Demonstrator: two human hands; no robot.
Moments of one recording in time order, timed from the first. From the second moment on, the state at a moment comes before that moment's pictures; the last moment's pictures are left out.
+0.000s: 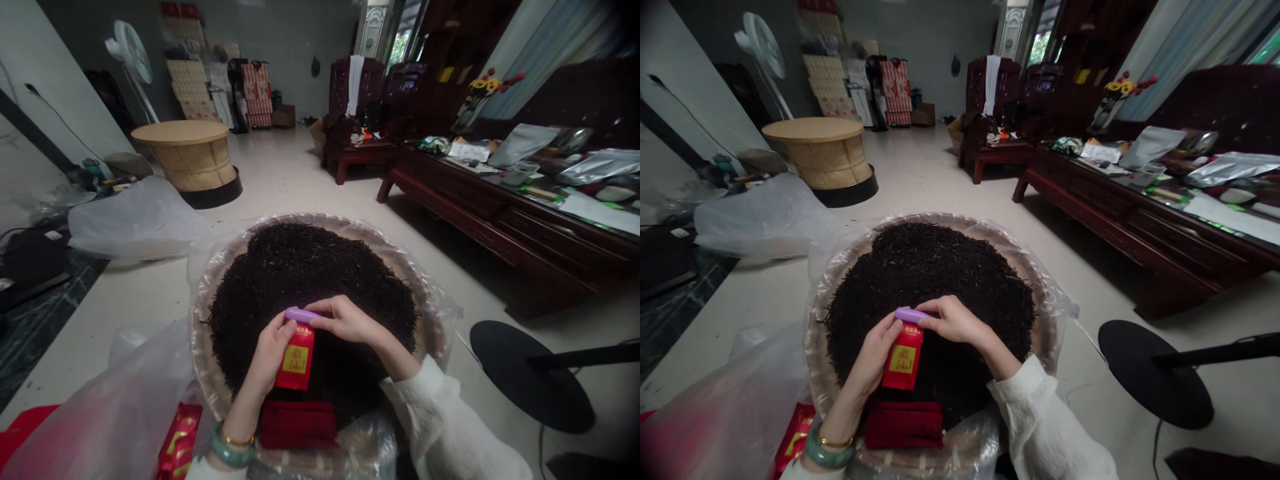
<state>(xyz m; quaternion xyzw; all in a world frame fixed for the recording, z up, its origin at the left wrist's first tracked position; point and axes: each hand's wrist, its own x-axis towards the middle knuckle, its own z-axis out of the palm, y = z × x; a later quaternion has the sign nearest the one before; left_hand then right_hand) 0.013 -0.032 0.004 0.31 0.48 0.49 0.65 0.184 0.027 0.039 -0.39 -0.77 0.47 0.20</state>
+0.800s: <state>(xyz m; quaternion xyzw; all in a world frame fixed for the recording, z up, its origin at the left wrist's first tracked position) 0.014 -0.031 -0.007 0.36 0.49 0.45 0.65 0.198 0.035 0.034 -0.51 -0.80 0.22 0.23</state>
